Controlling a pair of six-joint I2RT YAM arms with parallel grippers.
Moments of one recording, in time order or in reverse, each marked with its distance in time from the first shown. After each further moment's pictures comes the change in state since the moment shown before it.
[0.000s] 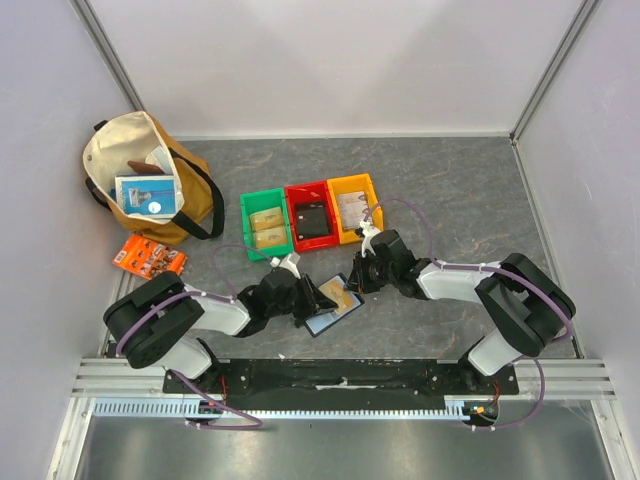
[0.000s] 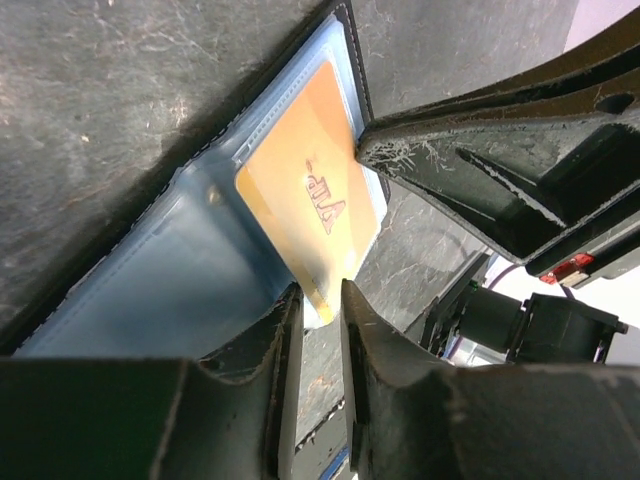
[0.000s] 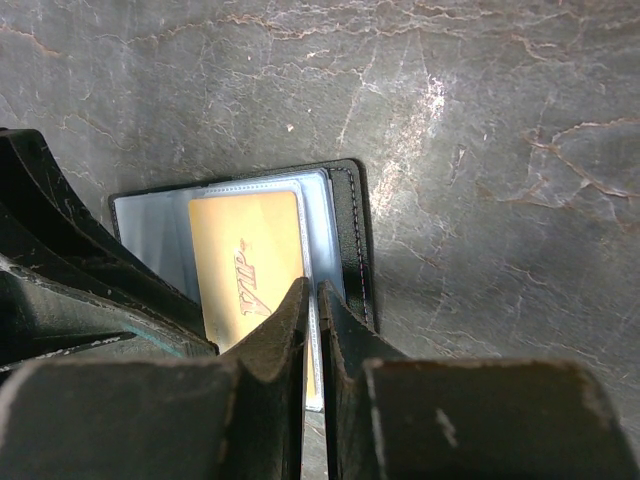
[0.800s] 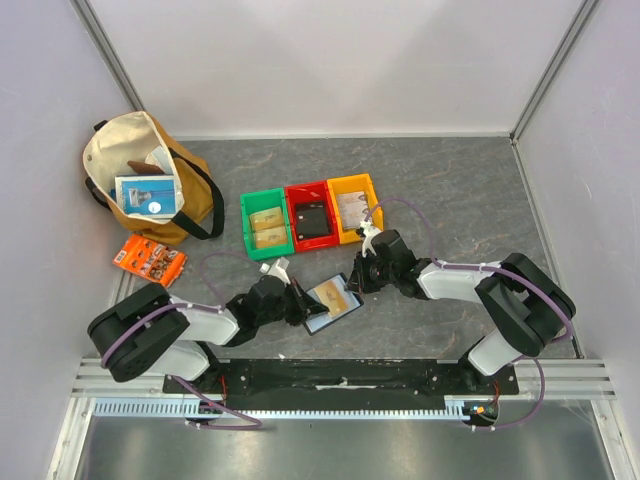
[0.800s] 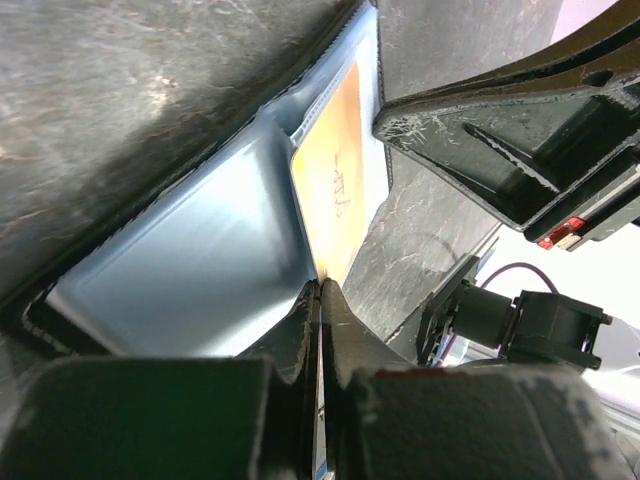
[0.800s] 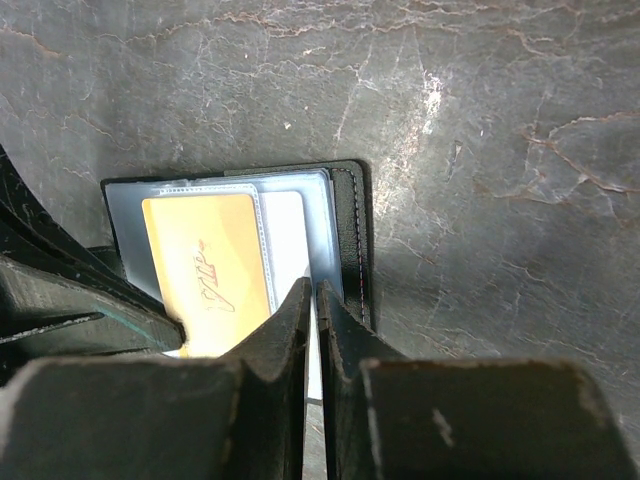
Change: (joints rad) left arm 0.000 -0.089 -0.107 0.065 -0.026 -0.031; right arm -0.006 0.000 -0.003 0.000 0.000 0.006
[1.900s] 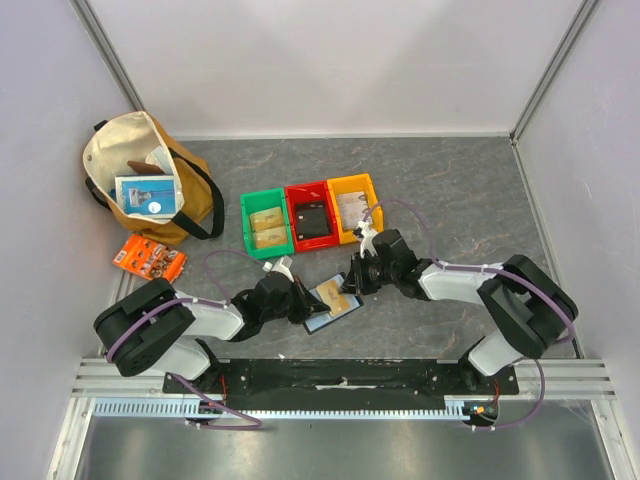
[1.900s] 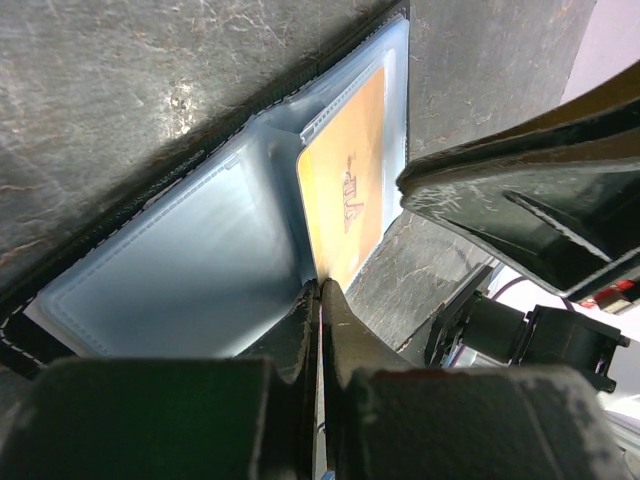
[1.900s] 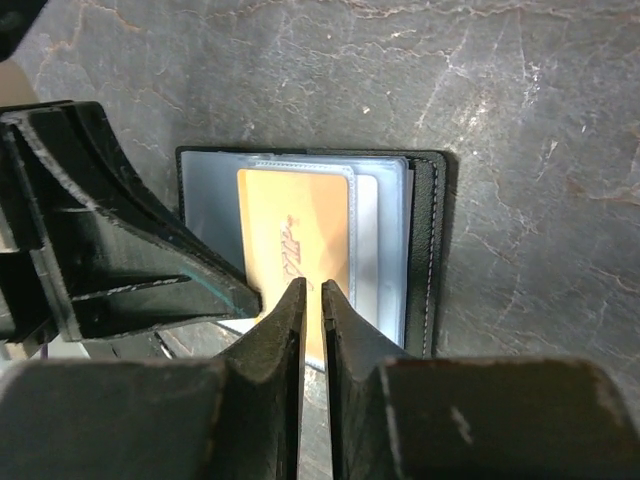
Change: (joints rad) left arm 0.000 0.025 0.049 -0.086 -0.015 -0.001; right arm -0.002 -0.033 -0.006 0.026 -0.122 0.028
